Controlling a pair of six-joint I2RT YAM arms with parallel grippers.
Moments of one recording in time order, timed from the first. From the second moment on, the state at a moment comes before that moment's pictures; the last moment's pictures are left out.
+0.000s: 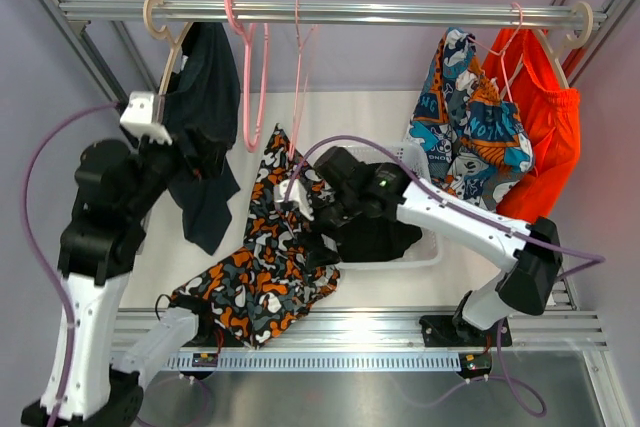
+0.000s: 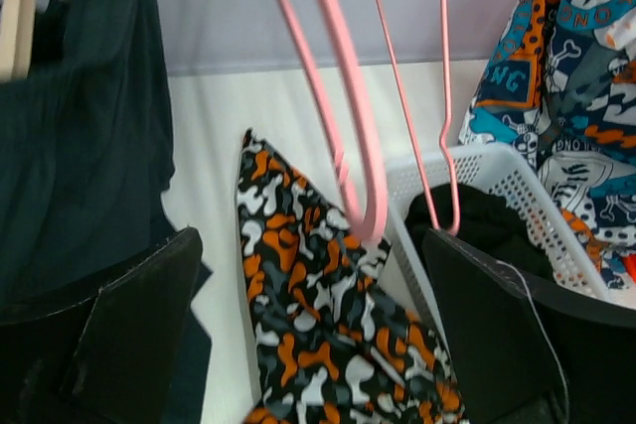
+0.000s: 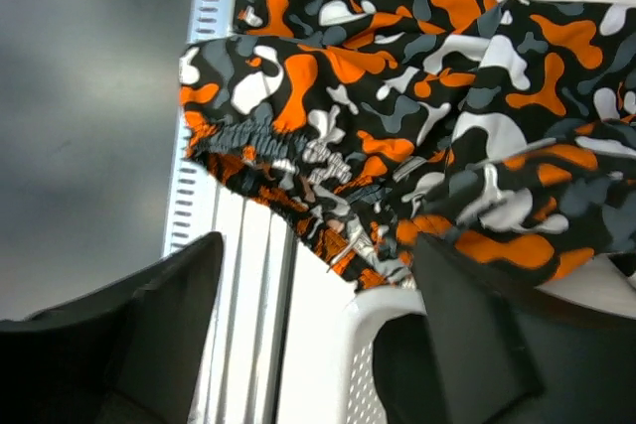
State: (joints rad) left arm -0.23 0.91 1.45 -0.72 0.11 -0.20; right arm 0.93 1.52 1.43 -0.81 -0.70 -0.42
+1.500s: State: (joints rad) left arm -0.23 0.22 1.00 -0.89 -0.01 -0.44; right arm 1.15 2.02 1.61 -0.76 -0.34 -0.29
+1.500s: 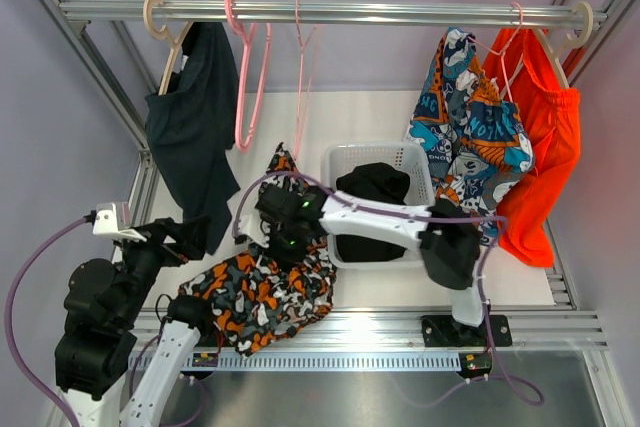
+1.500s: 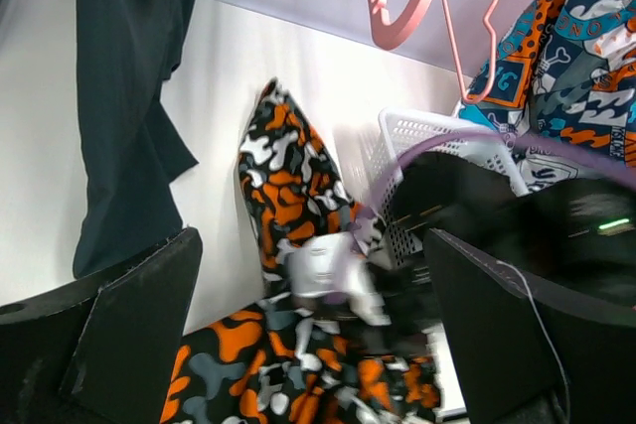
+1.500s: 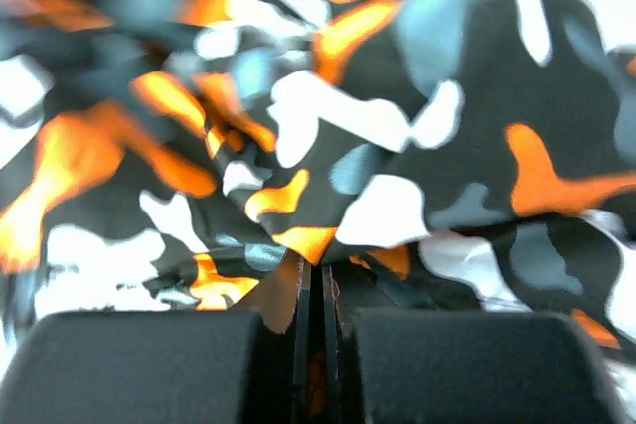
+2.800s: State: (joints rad) left arm -0.23 0.34 1.01 -0.73 0.05 -0.35; right arm -0.03 1.45 1.60 -1.17 -0.91 -0.68
